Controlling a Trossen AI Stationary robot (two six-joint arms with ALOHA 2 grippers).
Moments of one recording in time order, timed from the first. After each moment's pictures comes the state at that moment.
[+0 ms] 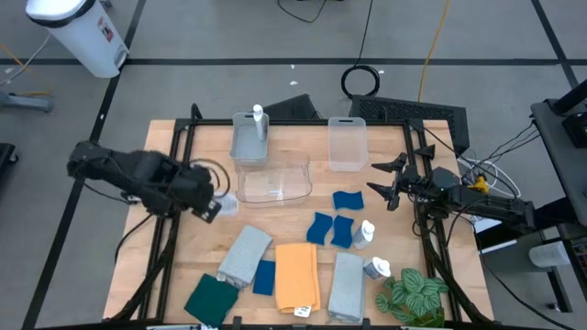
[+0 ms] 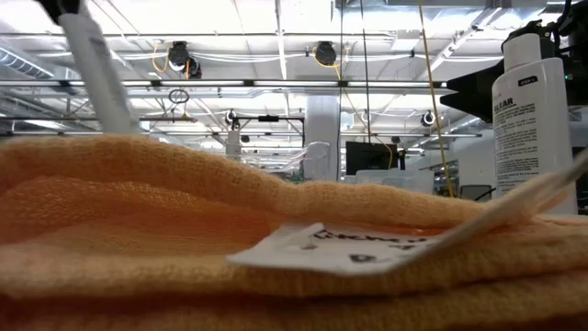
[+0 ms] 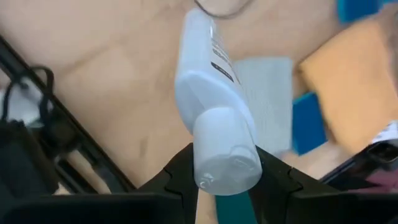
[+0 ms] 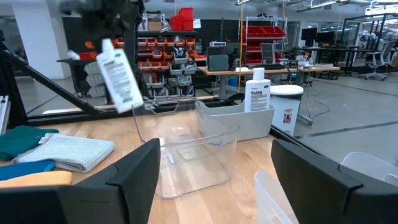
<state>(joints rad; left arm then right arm) -0.26 1.18 1.40 -1.57 -0.01 -1.29 -0.22 0.01 0.01 0.06 0.05 0.01</state>
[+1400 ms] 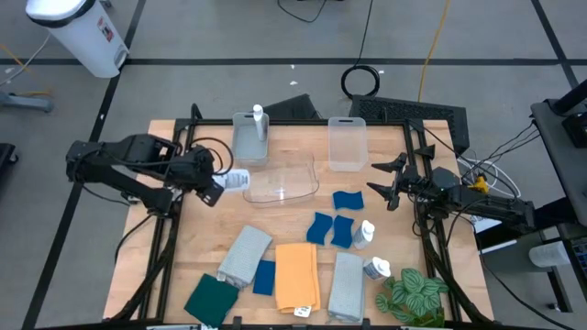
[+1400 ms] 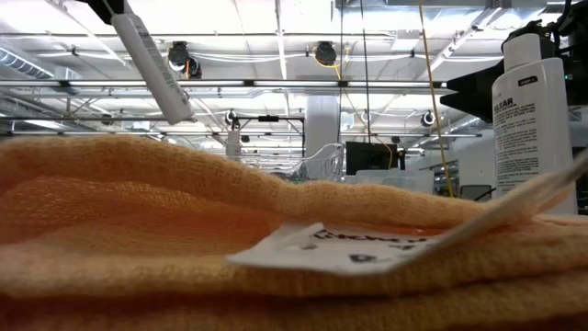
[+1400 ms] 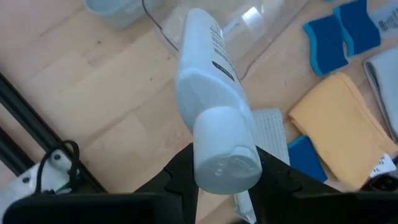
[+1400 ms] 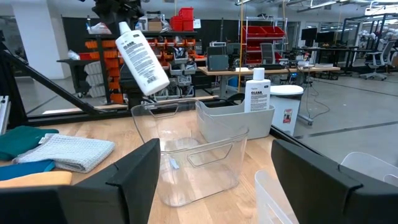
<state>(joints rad) -0.13 1.19 1.50 -1.56 -0.16 -1.06 -0.22 0.01 0.01 0.06 0.05 0.01</state>
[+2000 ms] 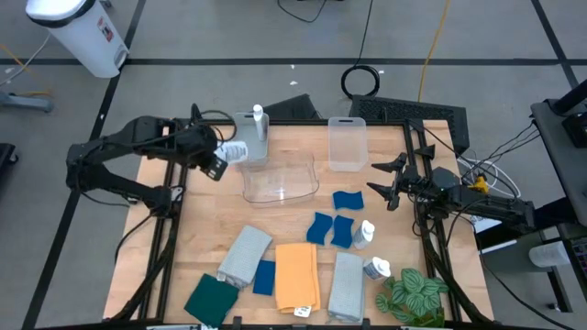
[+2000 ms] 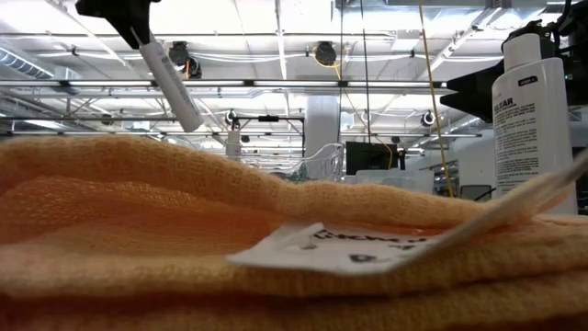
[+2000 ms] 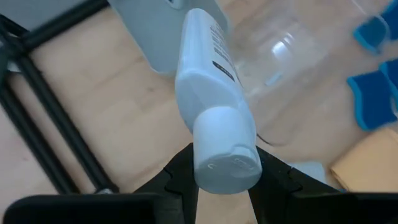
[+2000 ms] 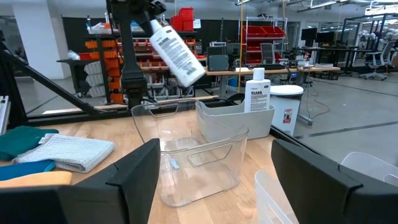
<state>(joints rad) 0.19 1.19 1.50 -1.51 -0.23 -0.79 -0.22 0.01 0.01 0.06 0.05 0.01</state>
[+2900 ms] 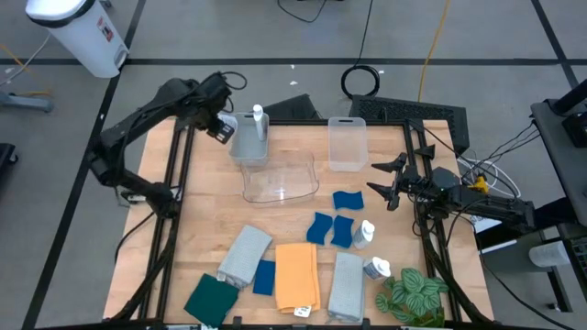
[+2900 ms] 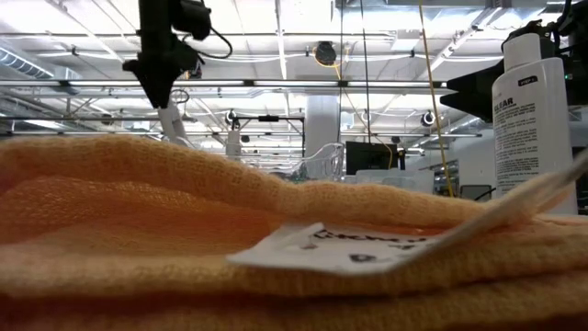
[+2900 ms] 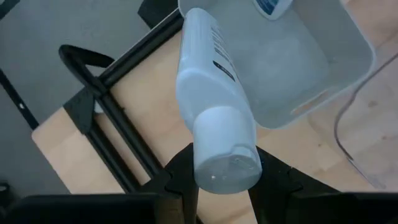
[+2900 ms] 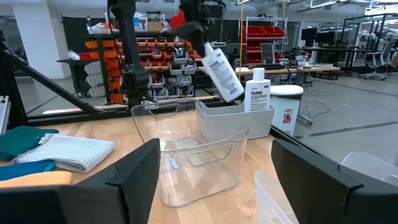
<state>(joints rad) 0.77 1.46 1.50 -1.39 -0.16 -0.15 -0.22 0.01 0.02 0.06 0.05 0.01</state>
